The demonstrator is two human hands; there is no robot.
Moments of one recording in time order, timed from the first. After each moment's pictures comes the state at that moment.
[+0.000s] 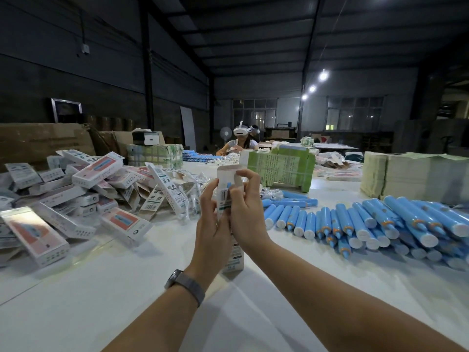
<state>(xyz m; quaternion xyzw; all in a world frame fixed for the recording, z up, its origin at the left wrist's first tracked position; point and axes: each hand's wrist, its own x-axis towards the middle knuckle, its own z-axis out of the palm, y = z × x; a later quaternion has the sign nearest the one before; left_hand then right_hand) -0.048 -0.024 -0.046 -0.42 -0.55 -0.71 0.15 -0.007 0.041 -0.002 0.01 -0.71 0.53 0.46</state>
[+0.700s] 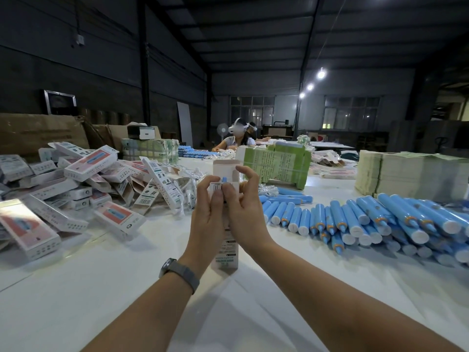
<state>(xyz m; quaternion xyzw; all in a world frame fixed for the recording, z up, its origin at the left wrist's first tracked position) -0.045 -0.020 -0.034 -0.43 -0.52 -0.73 0.12 0.003 0.049 -0.011 0.02 -0.74 0.49 0.46</state>
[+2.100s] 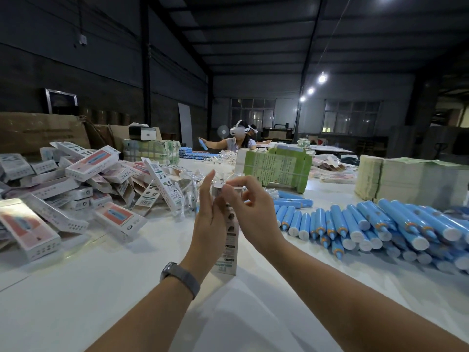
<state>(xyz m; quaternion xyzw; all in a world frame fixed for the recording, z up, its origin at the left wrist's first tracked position) -0.053 -0.017 -0.039 -0.44 -0.51 -0.74 0.09 0.013 0.061 -0.001 0.06 -0.76 0.45 0.46</state>
